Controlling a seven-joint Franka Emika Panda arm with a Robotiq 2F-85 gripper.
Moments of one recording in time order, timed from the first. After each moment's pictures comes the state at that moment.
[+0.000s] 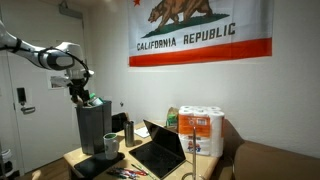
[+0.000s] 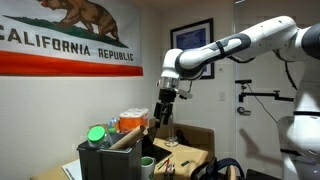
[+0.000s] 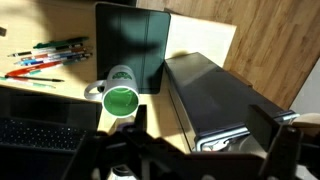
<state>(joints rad) 0.21 -0.23 0.18 -2.18 0.22 2.15 0.04</state>
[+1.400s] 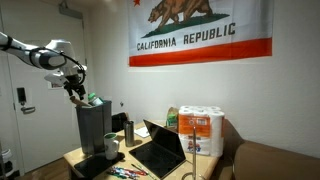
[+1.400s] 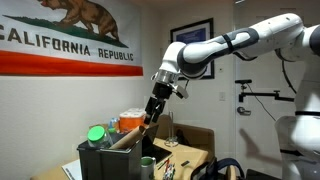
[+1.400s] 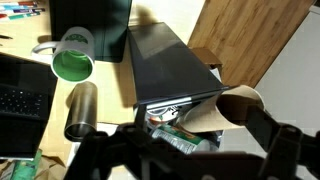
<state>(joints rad) 0.29 -0.25 0.20 -2.18 0.30 2.30 -0.02</state>
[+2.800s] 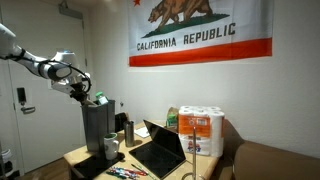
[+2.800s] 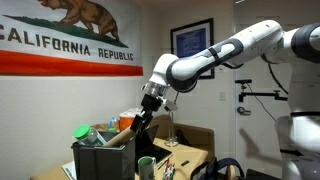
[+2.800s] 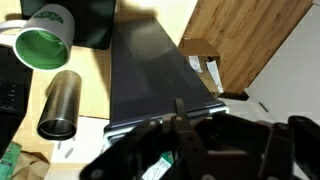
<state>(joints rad) 0.30 -0.09 0.25 -2.15 0.29 2.48 -0.02</state>
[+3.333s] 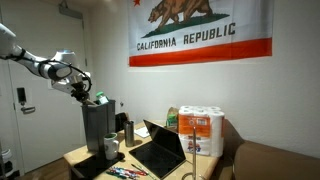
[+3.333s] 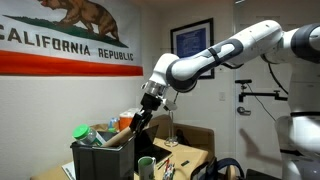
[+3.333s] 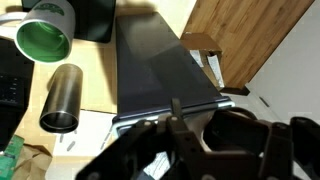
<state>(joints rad) 0.30 -0.09 0.25 -2.15 0.29 2.50 -0.02</state>
